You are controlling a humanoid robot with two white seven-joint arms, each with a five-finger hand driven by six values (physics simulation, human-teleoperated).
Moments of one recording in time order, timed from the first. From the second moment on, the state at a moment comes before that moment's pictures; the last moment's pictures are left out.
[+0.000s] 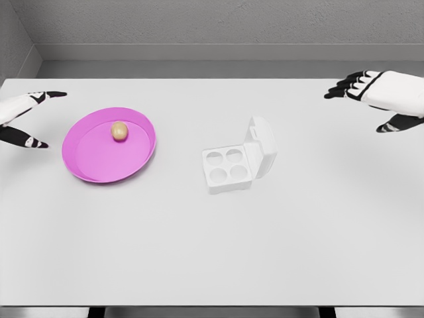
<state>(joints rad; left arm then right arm) -0.57 0.81 -0.41 -0.96 -0.14 -0.61 -0.42 -0.57 -0.95 0.35 -1.52 0.31 -0.61 0.61</state>
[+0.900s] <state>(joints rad) -0.94 0.66 -0.84 -0.95 -0.28 -0.61 -0.61 -0.54 -0.95 0.51 -1.55 0.33 -0.61 0.61</state>
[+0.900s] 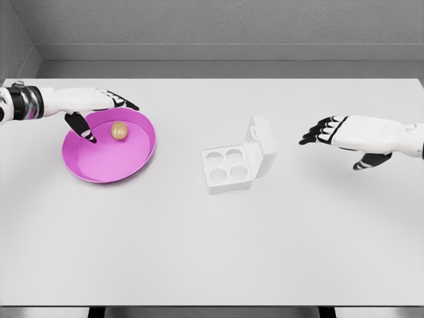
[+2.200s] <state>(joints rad) -0.93 0.59 -0.83 -0.87 -0.43 -0.61 -0.61 -0.52 -0.99 0.52 -1.62 0.32 -0.61 0.61</state>
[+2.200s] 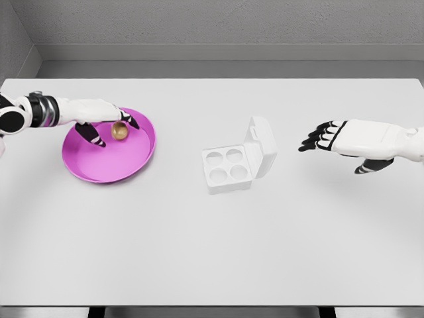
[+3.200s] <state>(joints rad) -0.92 0.55 -0.78 -0.84 -0.49 -0.61 -0.61 -0.52 -1.02 0.52 -1.62 0.32 -0.61 0.61</state>
